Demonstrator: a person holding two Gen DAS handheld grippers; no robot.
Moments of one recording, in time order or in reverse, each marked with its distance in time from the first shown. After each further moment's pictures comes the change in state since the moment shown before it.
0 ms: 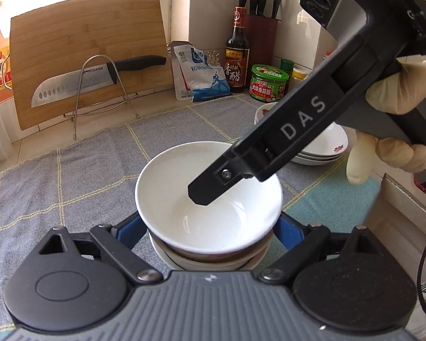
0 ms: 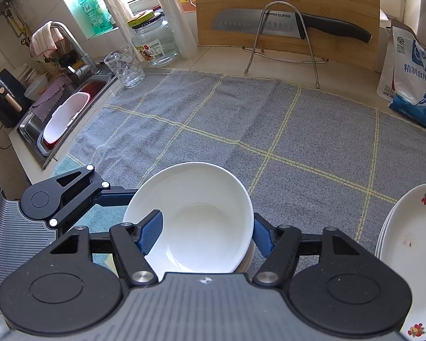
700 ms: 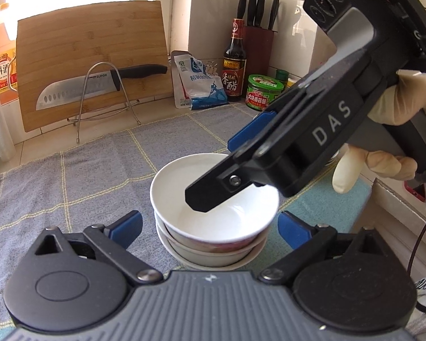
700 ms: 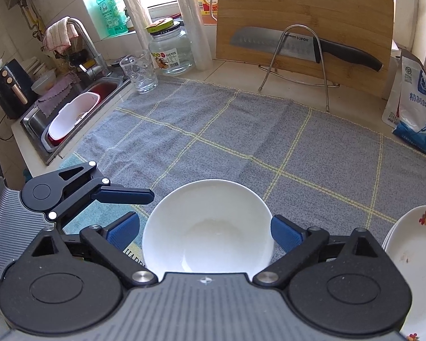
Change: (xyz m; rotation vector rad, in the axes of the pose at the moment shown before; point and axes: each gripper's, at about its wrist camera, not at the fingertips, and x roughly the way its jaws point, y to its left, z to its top) left arm -0.019 0.009 -0.009 -0.010 -0.042 -0.033; right arm -0.008 0.027 -0.004 -0.098 -0.065 -0.027
